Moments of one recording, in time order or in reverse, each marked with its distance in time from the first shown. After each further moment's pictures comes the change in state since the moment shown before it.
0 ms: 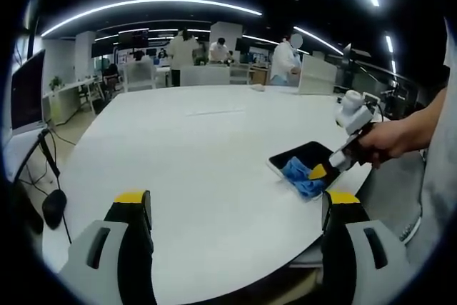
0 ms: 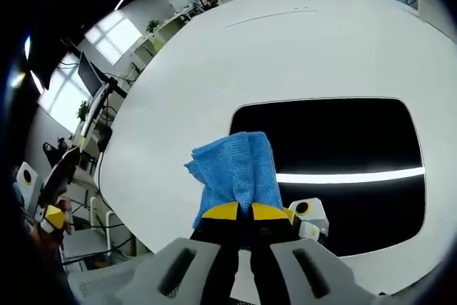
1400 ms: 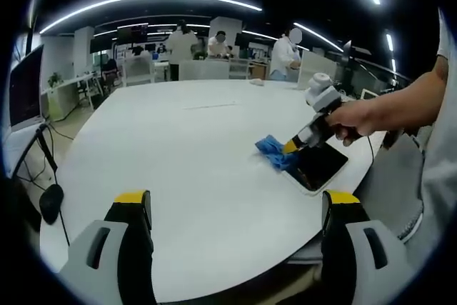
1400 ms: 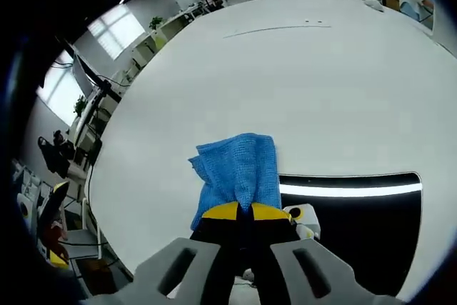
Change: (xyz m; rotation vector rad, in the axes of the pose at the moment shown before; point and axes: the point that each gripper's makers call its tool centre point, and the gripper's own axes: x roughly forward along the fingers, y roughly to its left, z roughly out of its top) left arm 0.003 -0.002 -0.011 -0.009 0.031 -0.006; right arm 0.041 -0.014 0.075 -0.065 -0.013 -0.023
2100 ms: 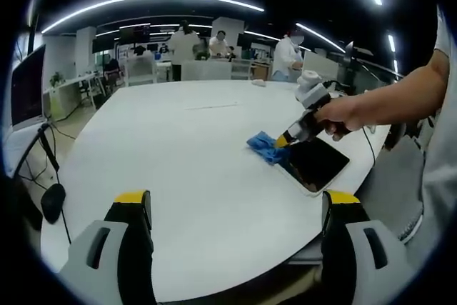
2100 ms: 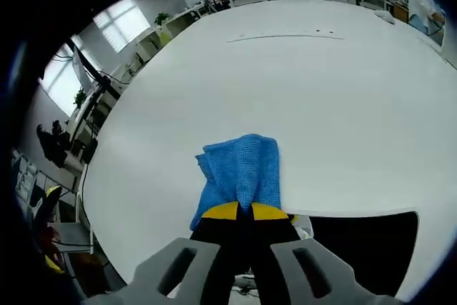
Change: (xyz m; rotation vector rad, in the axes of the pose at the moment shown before) left arm 0.000 0.001 0.003 -0.003 -0.002 0.012; right arm 0.016 -0.002 0.025 -0.086 -0.008 -0.008
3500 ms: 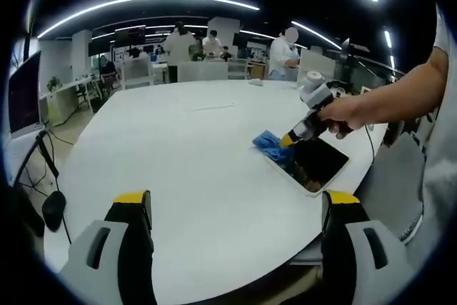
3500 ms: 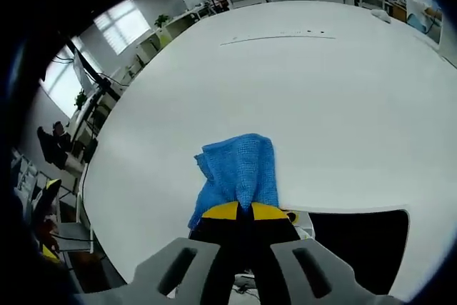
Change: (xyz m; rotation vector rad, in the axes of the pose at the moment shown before) left arm 0.001 -0.003 0.004 0.028 0.005 -0.014; right arm -0.015 -0.018 -0.008 0.032 -0.004 0.004
